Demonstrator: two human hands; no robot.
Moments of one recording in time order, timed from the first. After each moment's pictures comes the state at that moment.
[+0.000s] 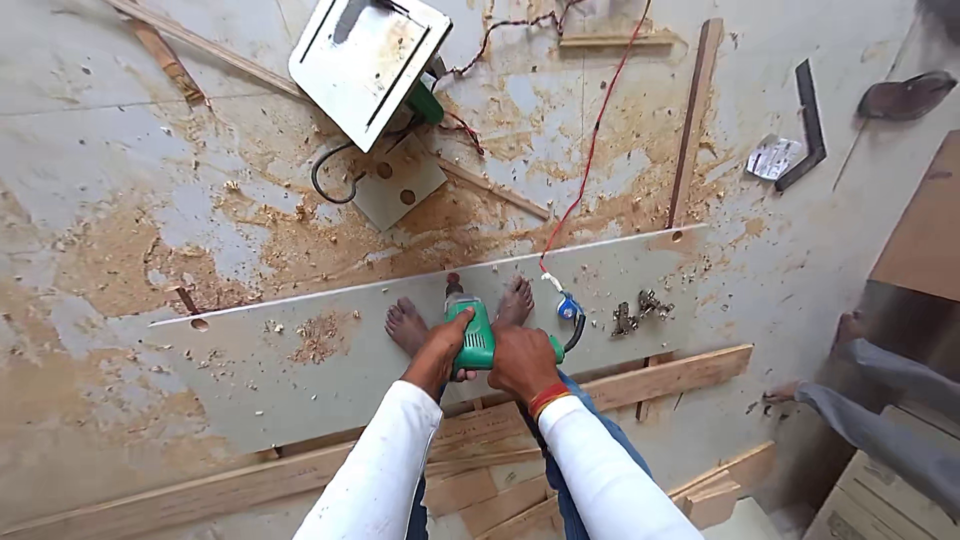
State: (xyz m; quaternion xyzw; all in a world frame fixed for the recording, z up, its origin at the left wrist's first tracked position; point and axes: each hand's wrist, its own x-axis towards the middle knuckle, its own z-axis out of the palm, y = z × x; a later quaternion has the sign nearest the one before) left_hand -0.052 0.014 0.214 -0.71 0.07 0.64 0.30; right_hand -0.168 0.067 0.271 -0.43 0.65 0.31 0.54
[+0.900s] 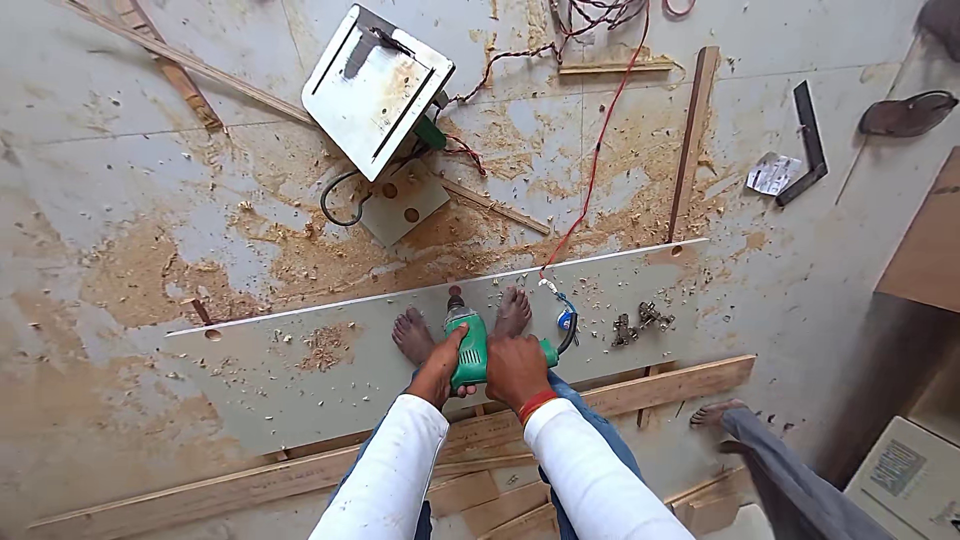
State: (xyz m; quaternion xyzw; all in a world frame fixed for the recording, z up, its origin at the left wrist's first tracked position) left_hand -0.046 0.026 0.203 -0.71 -0.01 0.65 0.25; right_hand -0.170 0.050 0.266 -0.46 0.61 0.35 0.54
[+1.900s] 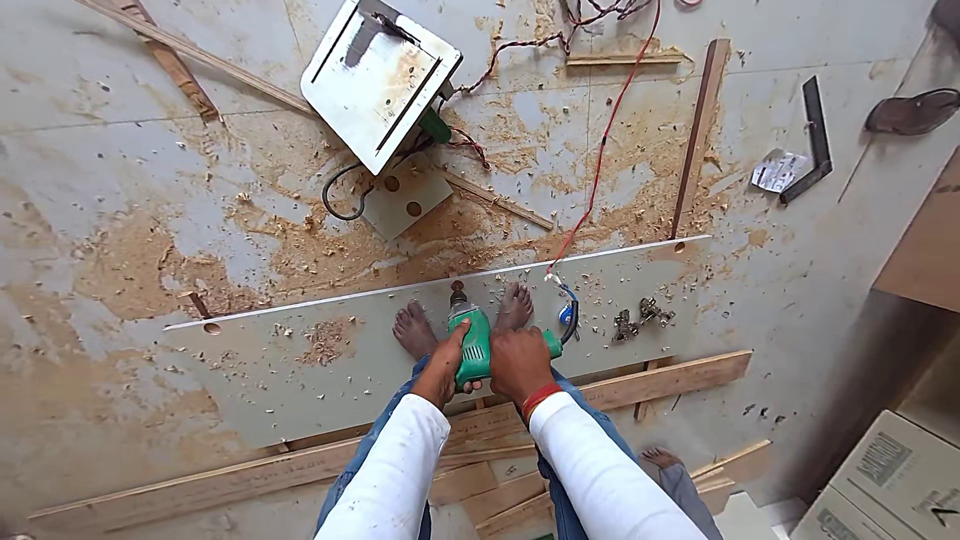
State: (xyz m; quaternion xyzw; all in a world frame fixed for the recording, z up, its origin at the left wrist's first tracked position) left_hand -0.043 0.026 0.204 -0.70 -0.02 0.67 0.24; right_hand -0.168 0.044 0.266 -0.47 0.61 0.36 0.54
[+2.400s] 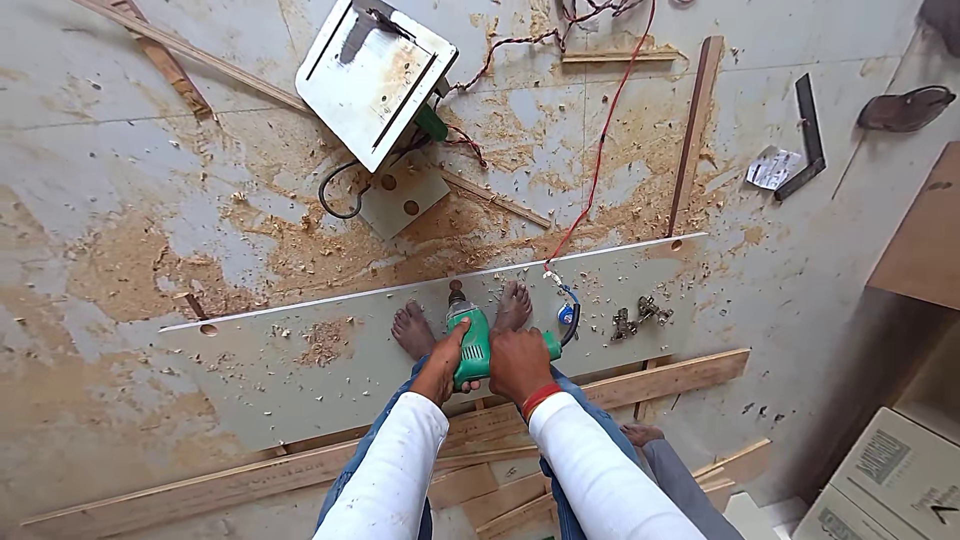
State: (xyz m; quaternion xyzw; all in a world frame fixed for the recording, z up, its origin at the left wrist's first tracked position) left_hand -0.041 0.027 0.203 -0.70 -0.02 0.67 0.25; right_hand -0.165 0.048 0.264 -0.47 0.60 0.36 0.53
